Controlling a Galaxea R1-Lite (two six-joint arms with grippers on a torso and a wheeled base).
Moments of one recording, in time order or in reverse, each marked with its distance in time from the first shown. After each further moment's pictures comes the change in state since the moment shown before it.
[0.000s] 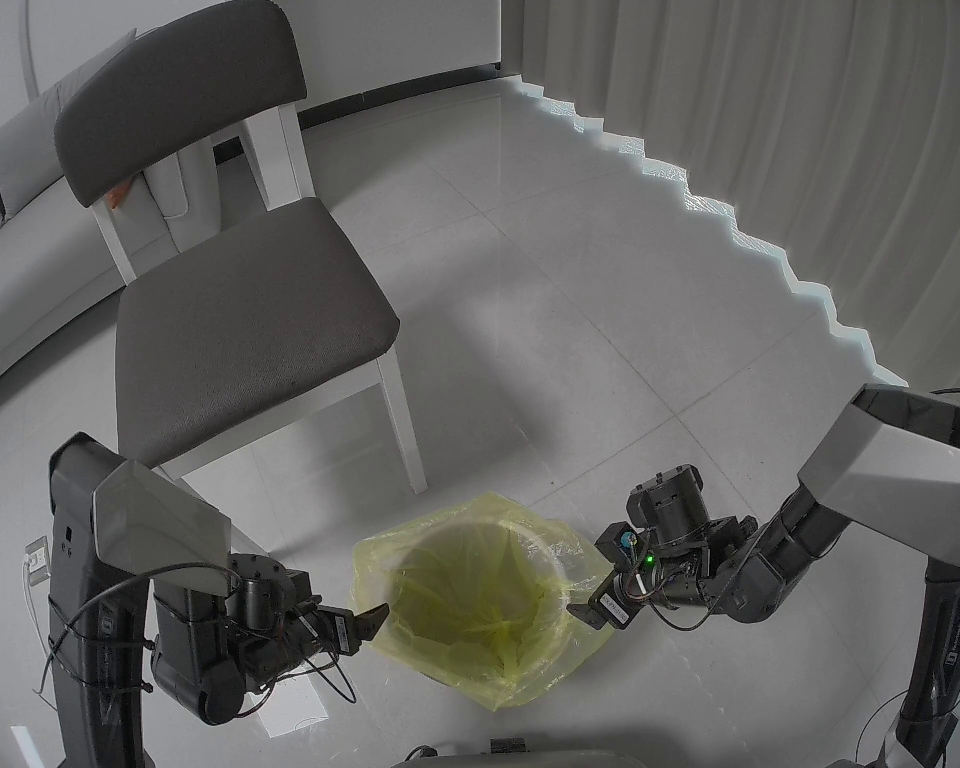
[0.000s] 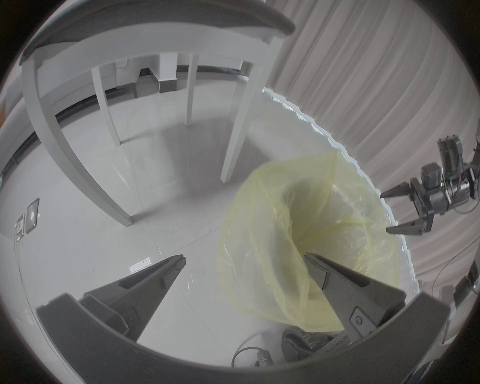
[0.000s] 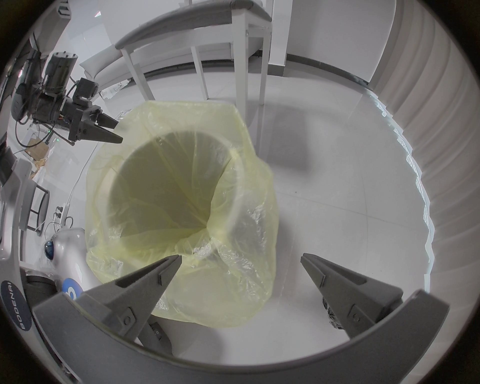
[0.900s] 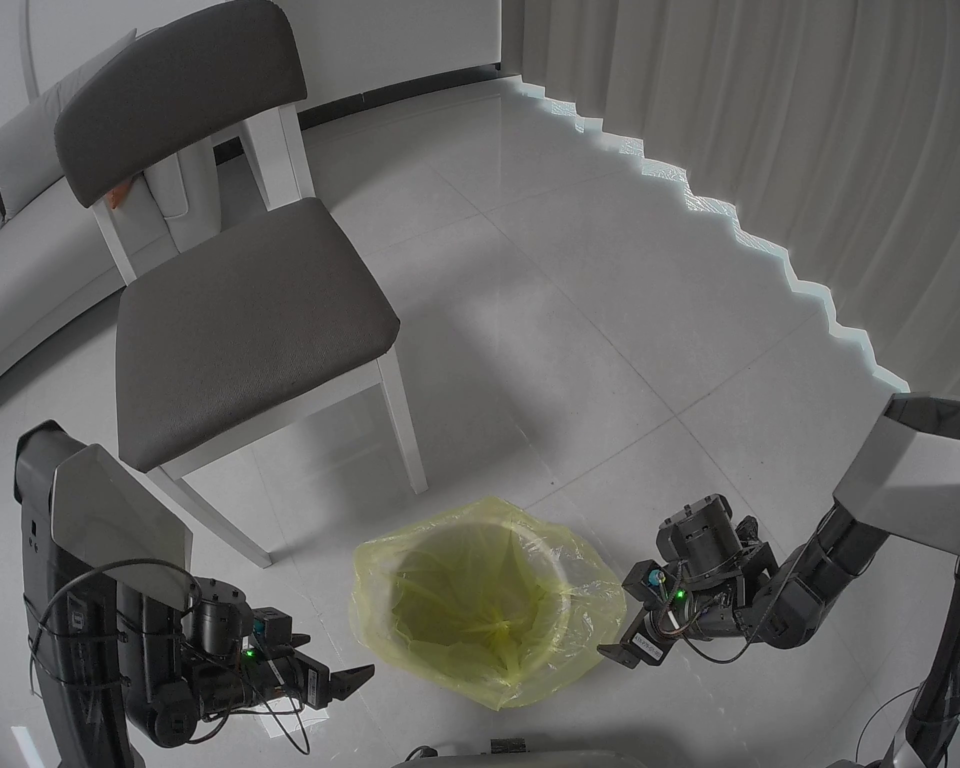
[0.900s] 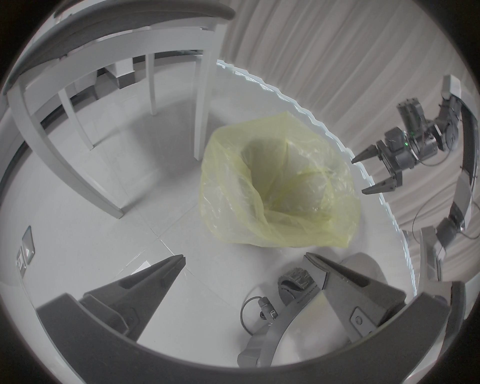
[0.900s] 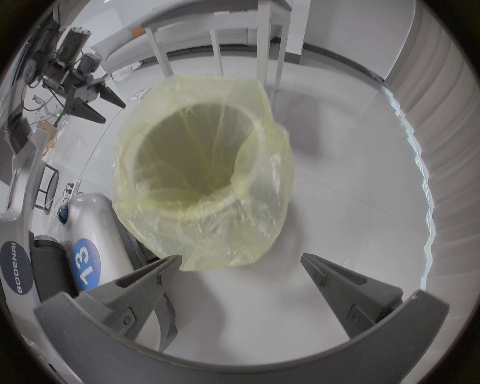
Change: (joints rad) left arm 0.033 -0.090 0.254 -0.021 -0.188 0.219; right arm 0.008 -0.086 0.190 0.003 0.008 -0.056
